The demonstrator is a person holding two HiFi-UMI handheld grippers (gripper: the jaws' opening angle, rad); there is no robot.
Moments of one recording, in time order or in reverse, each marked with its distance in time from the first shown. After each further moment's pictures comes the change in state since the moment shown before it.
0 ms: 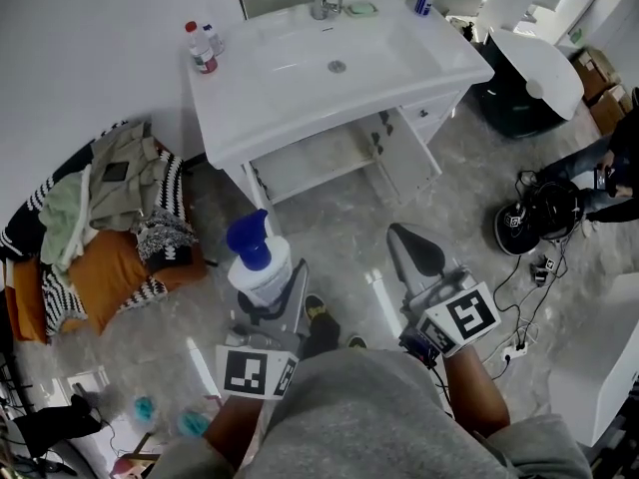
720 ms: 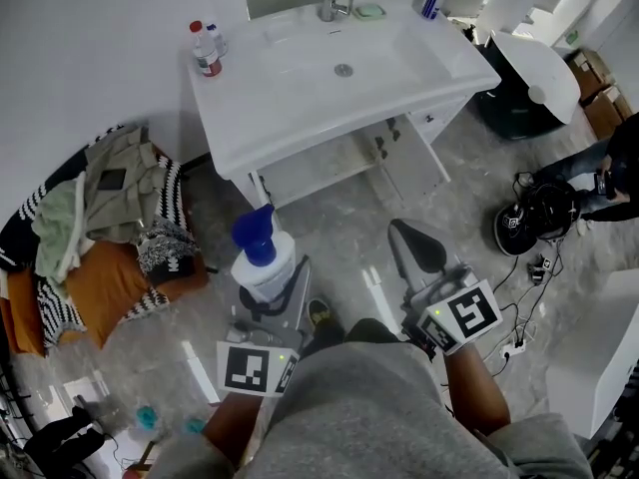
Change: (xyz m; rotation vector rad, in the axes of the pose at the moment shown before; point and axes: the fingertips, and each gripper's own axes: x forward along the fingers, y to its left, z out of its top) left arm 0.025 0.061 0.003 -0.011 -0.007 -0.042; right arm 0.064 0.013 0.013 -0.029 0.012 -0.028
